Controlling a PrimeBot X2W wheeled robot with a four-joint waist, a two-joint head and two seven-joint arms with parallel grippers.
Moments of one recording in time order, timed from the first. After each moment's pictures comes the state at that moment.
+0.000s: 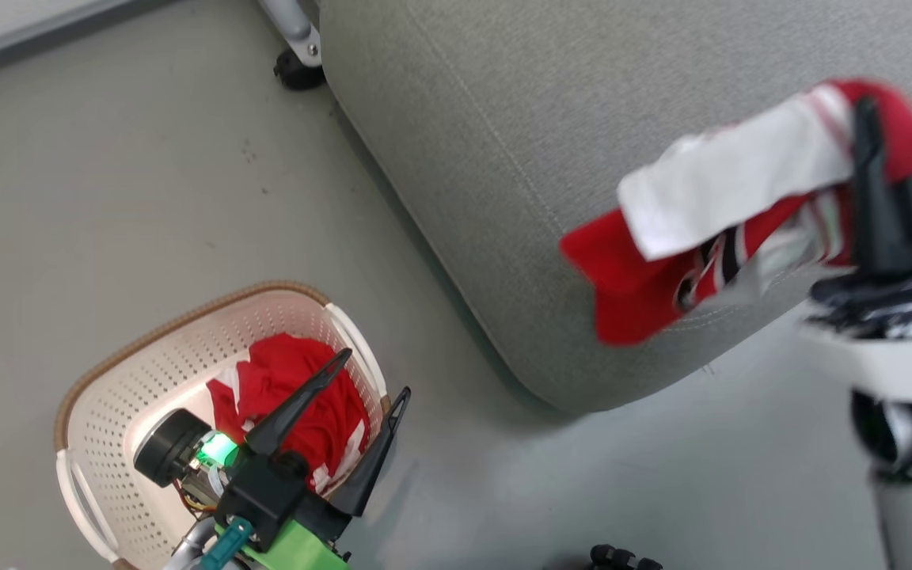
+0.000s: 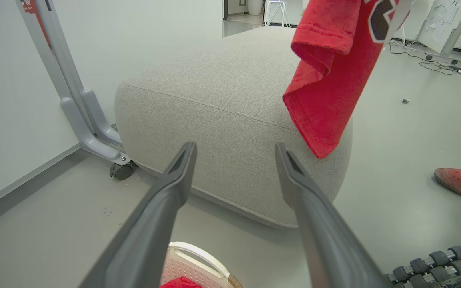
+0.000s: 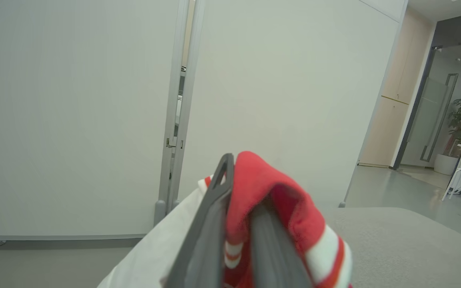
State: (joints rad) left arm -0.22 0.48 -0.71 -0.02 -0.31 0.03 -0.26; right arm -0.24 -0.17 0.01 -0.27 0.15 0.13 -0.26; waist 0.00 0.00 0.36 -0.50
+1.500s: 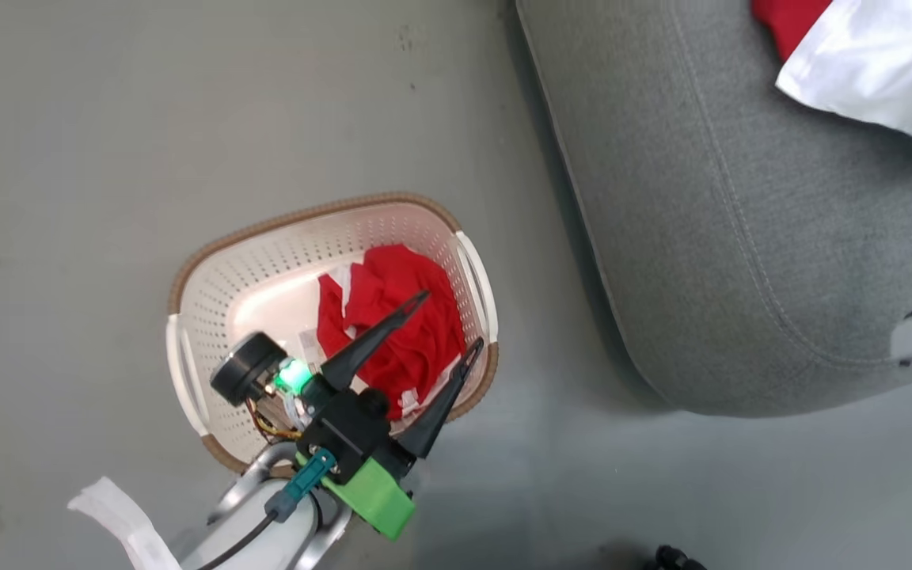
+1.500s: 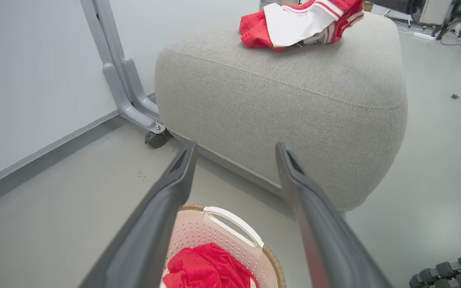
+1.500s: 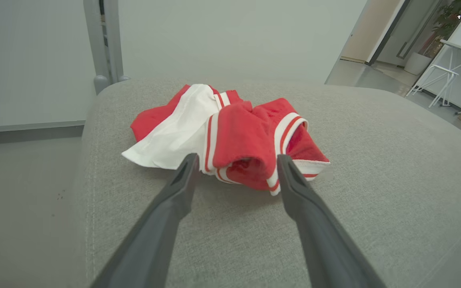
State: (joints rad) left arm -0.43 0.35 -0.80 0.12 -0.24 -0.03 -0.26; right arm -0.35 -0.19 -0.34 0.26 0.07 0.13 -0.26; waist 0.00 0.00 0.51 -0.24
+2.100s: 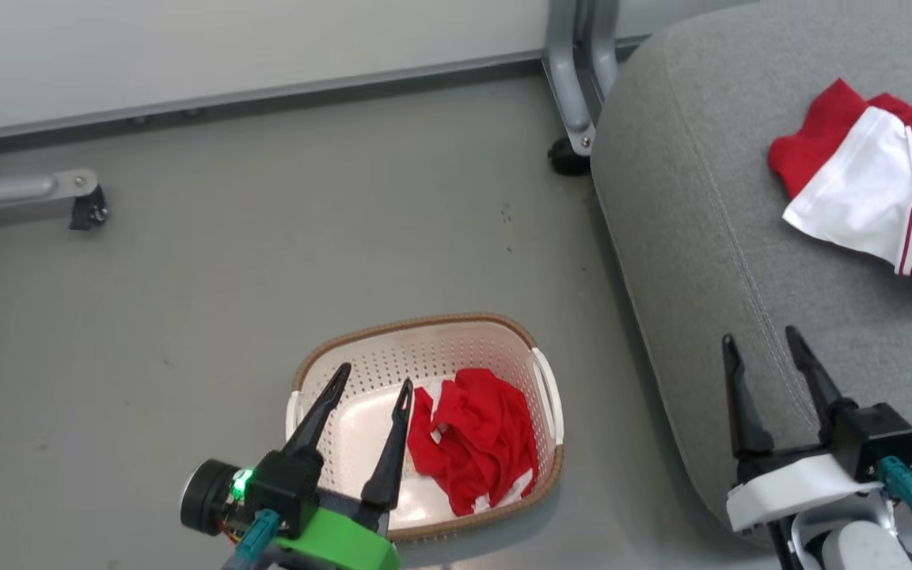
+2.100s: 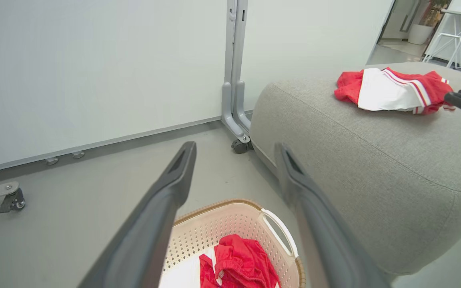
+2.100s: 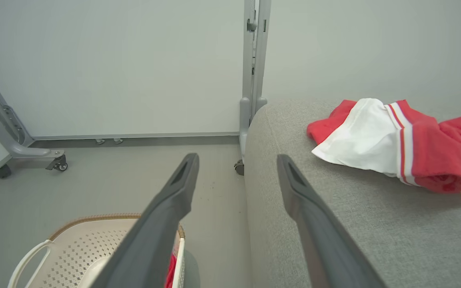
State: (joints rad) left arm -0.11 0.17 -0.52 0.14 -0.29 0.04 -0.26; right arm -0.03 -0.09 -0.01 0.13 0.07 0.13 -0.26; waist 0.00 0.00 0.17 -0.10
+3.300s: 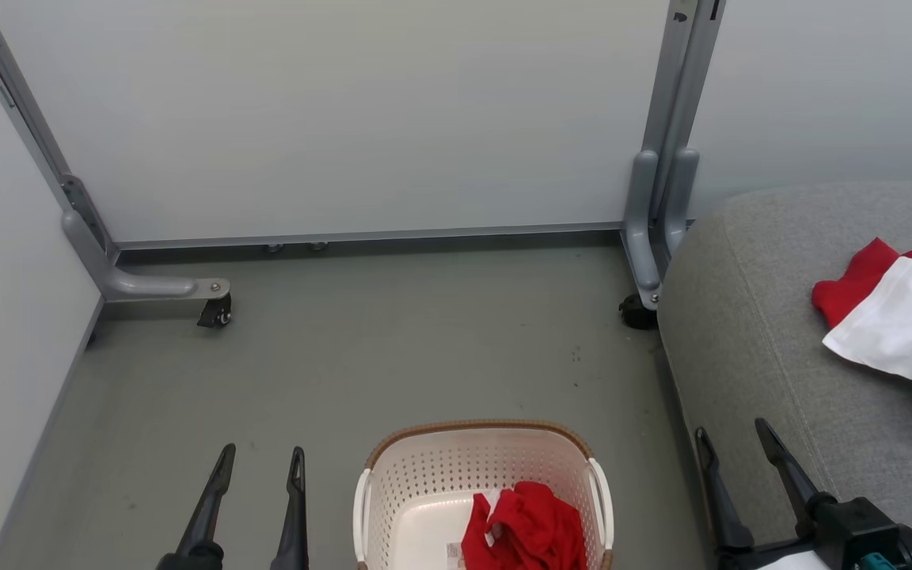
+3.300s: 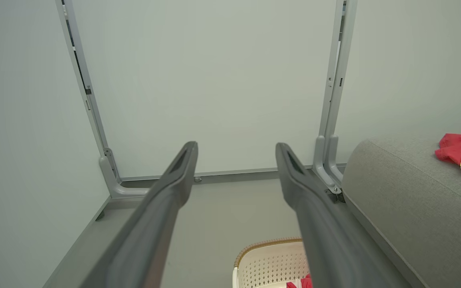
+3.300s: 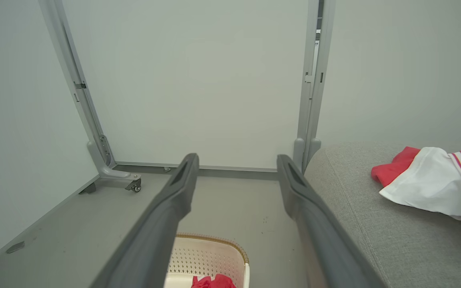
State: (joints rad) left arm 0.22 0.05 -0.14 -0.04 -0.09 -0.04 -0.26; right arm 0.20 -0.05 0.06 0.01 0.09 0.13 -0.26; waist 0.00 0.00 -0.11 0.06
